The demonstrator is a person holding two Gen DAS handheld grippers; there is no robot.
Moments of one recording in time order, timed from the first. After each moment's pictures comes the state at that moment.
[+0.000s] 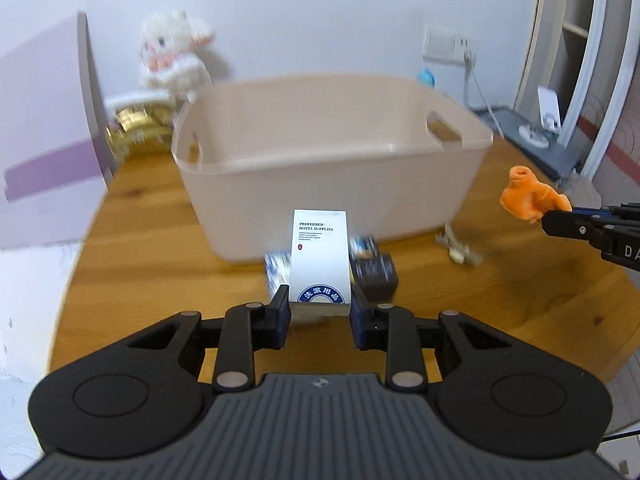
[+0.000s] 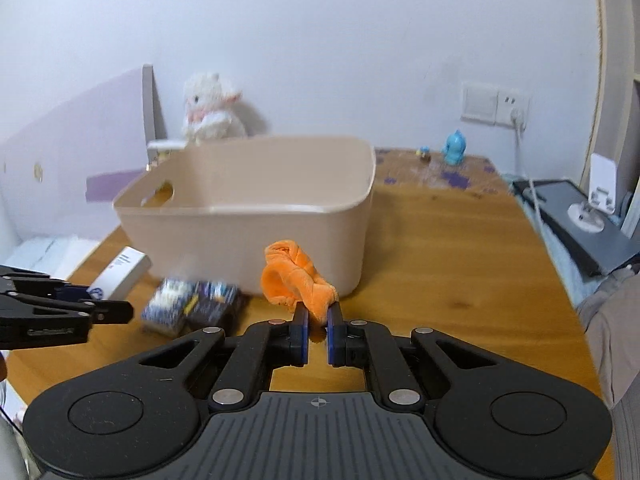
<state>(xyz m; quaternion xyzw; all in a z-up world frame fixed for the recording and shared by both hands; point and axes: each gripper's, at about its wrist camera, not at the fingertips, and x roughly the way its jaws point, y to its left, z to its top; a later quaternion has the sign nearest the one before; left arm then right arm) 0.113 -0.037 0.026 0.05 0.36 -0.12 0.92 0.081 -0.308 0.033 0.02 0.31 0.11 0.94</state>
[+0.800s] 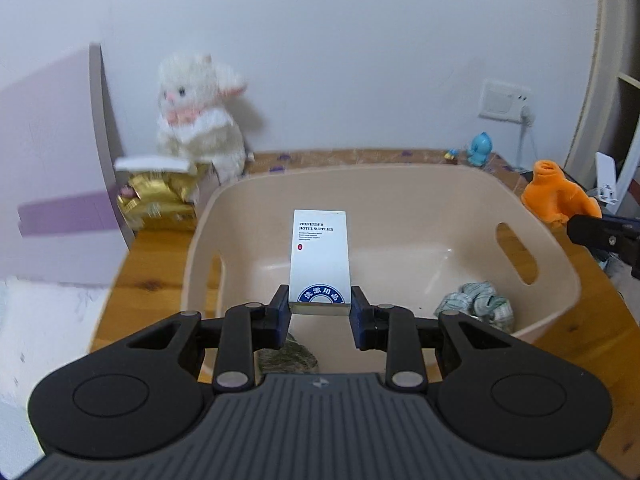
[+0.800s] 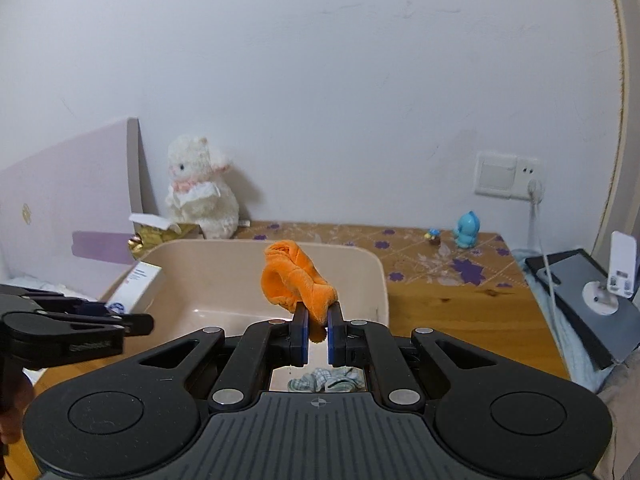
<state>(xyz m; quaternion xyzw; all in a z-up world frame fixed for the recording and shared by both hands) 0.236 -0.052 0.050 0.03 0.34 -0.07 0.94 0.197 -0.284 0.068 0.01 0.28 0.11 0.95</state>
